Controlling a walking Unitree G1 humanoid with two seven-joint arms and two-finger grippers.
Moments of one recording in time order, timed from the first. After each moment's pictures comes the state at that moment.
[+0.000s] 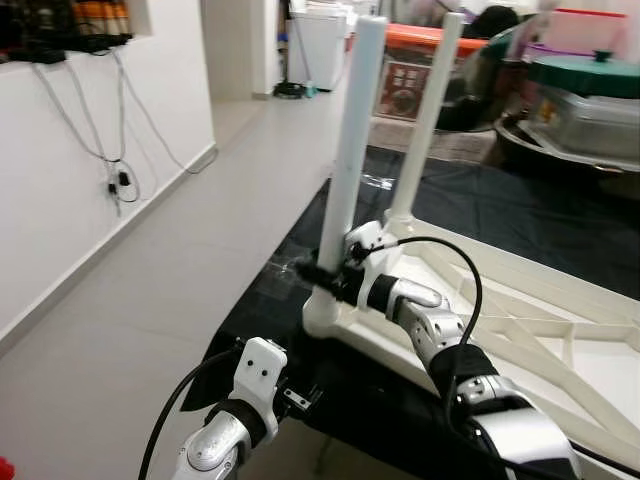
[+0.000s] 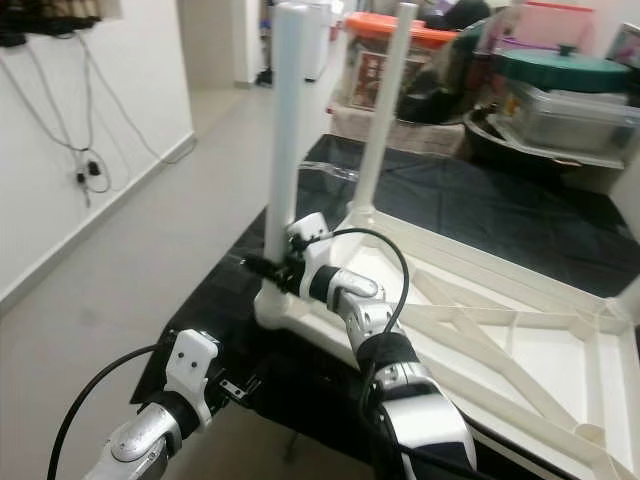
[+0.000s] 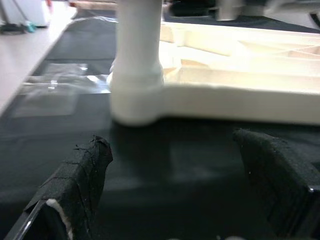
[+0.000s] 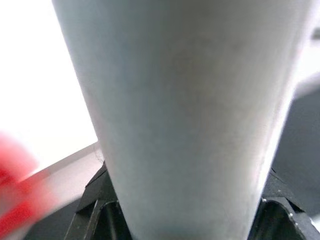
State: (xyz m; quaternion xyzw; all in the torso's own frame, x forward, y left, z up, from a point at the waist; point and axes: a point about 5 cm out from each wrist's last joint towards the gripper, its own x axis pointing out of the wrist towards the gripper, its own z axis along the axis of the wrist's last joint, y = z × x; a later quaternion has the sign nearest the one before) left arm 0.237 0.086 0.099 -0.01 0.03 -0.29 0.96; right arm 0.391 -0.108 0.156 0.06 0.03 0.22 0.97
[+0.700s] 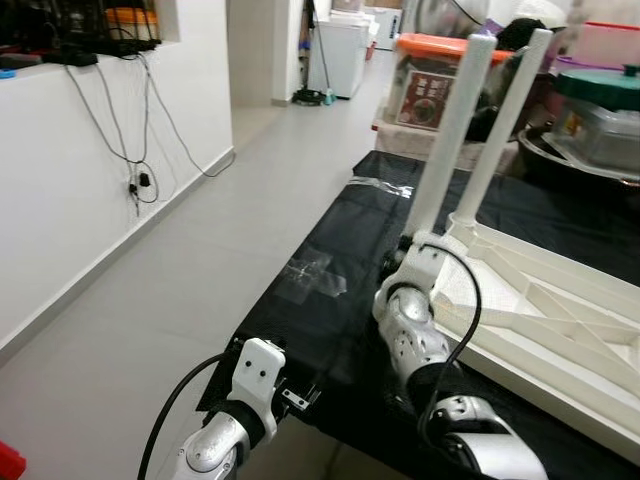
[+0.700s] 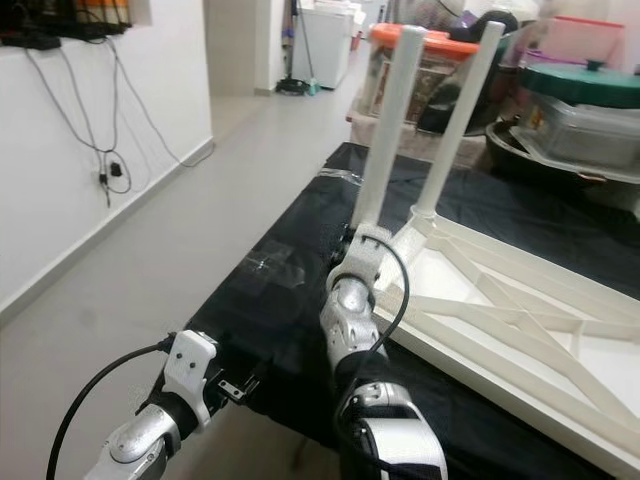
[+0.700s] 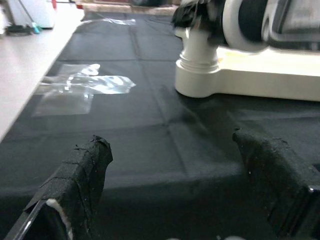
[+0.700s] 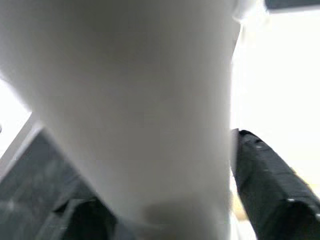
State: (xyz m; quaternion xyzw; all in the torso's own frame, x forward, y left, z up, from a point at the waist) left arm 0.236 0.086 0.098 -0.01 0.03 -0.29 0.96; right arm 0.376 -0.125 0.123 0.14 0.08 -0.12 0.98
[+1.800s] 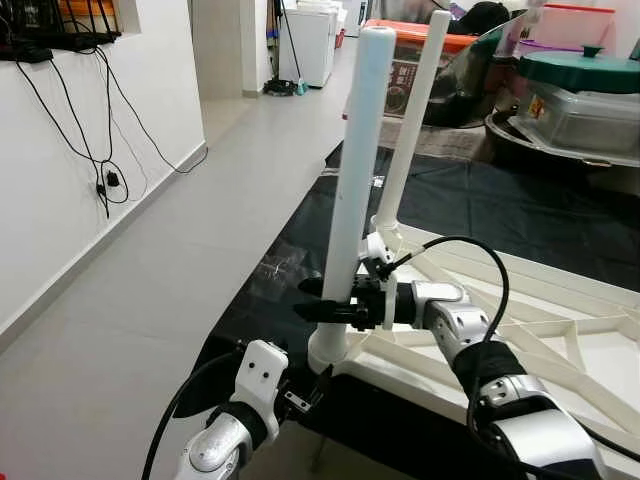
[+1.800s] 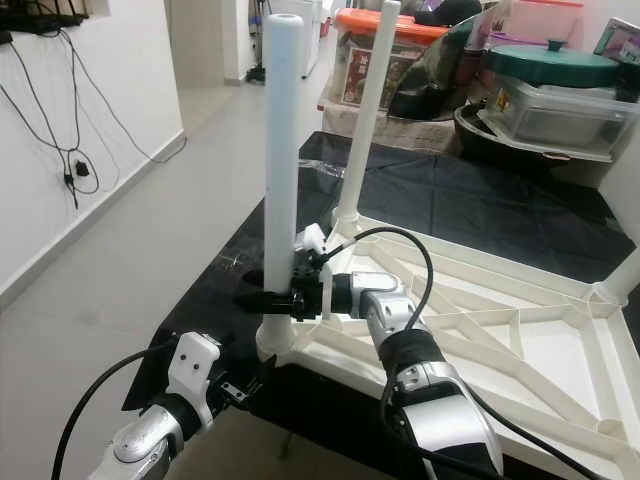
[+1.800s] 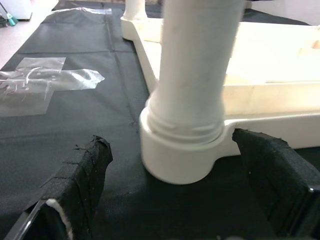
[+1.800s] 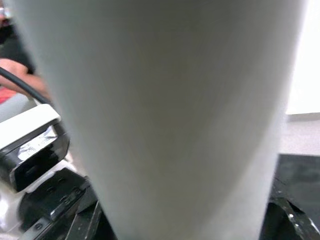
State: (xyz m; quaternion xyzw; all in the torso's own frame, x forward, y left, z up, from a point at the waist) left arm 0.238 0.085 0.094 -0.01 0.04 -0.29 0.96; right arm 0.350 -0.096 0.163 0.01 0.05 0.65 0.76
